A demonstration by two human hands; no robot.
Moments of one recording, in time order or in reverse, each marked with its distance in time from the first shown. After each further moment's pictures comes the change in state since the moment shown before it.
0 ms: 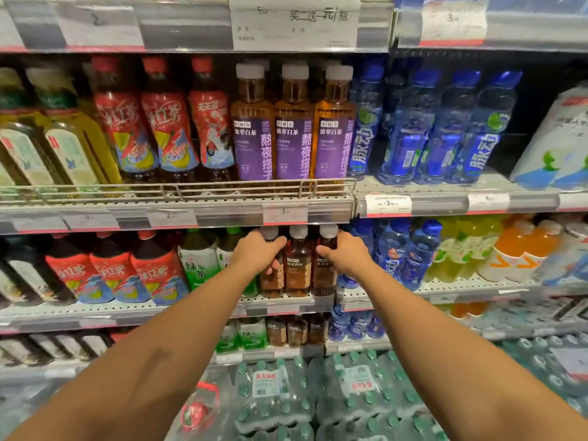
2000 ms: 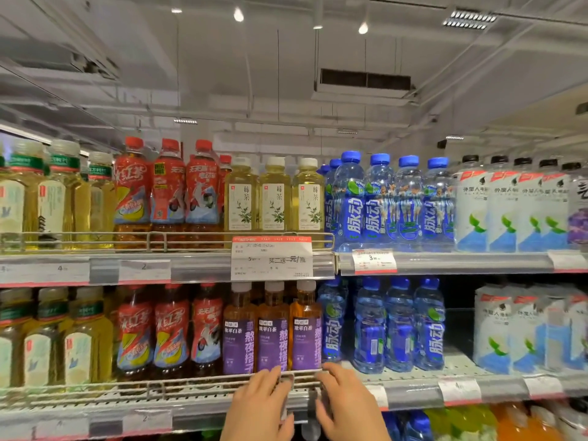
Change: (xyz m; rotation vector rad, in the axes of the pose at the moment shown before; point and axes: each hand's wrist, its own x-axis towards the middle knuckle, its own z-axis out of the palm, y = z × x) left_hand -0.042 0.090 -0.041 0.770 0.176 0.580; right_hand -0.061 -0.040 -0.119 -0.159 0.507 -0.591
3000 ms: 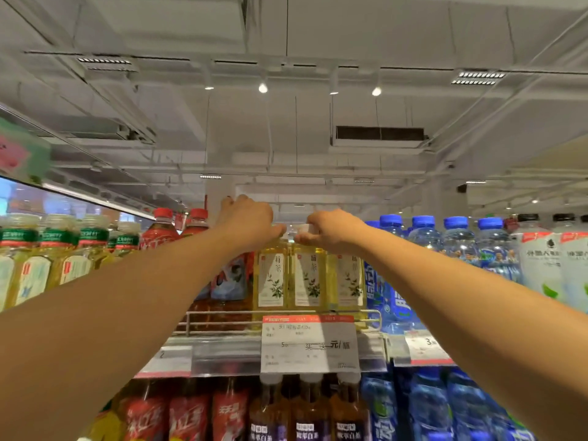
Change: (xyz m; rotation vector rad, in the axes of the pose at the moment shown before) left_hand 0.167 -0.078 -0.385 0.303 0.550 -0.161; right_hand 0.333 -0.136 -0.264 -0.266 0.015 -0.161
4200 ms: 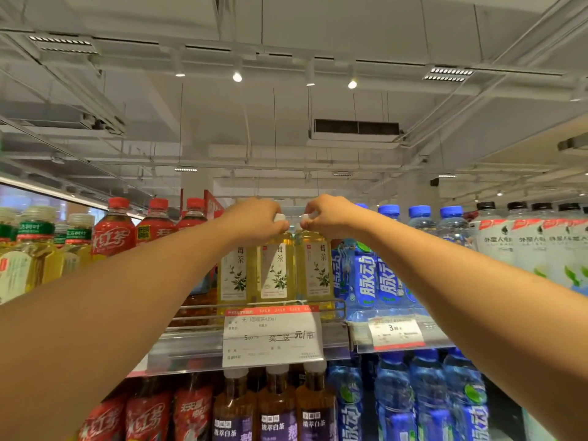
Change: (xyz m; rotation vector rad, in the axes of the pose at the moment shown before) left_hand 0.012 0.060 0.008 -0.247 -0.099 0.162; right_hand -0.030 0.038 -0.024 0.113 -0.045 0.109
